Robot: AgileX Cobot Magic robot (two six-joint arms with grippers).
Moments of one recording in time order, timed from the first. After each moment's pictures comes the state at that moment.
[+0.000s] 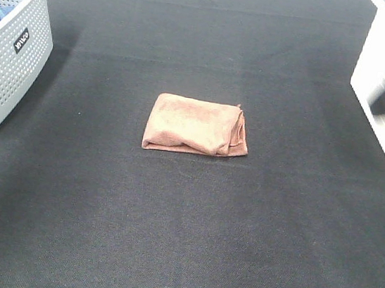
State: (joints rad) left arm -0.24 1.21 -1.32 -0.02 1.21 -0.01; right arm 0.13 1.13 -1.06 0.29 1.14 -0.23
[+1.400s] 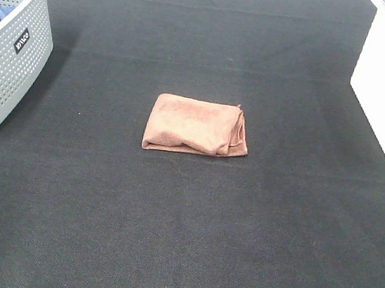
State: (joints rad) left arm -0.24 0.12 -0.50 -0.07 1.06 0.14; right arm 0.13 0.36 -0.51 0.13 1.07 -0.21
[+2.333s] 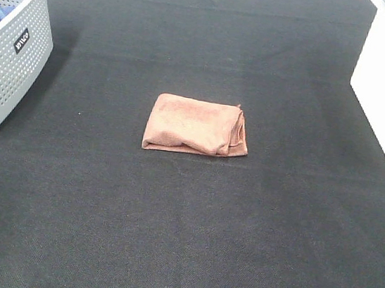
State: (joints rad) left arm -0.12 0.09 -0.50 -0.07 1.06 0.14; right arm 0.03 0.31 -0.51 0.13 1.07 -0.21
